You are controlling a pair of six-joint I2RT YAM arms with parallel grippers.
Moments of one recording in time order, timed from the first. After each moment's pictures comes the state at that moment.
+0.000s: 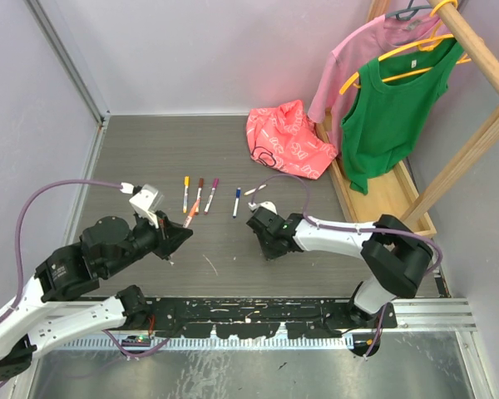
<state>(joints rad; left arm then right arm) -1.01 0.58 0.98 -0.75 -0.23 -0.41 0.95 1.58 0.86 -0.46 0.18 0.54</state>
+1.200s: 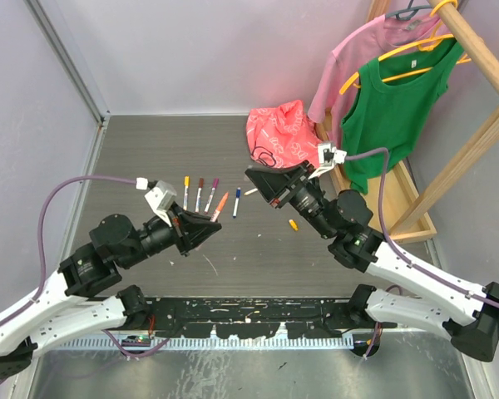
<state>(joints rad) -1.01 0.60 0.85 -0.29 0.00 -0.37 0.93 0.91 0.83 0.40 0.14 0.66</state>
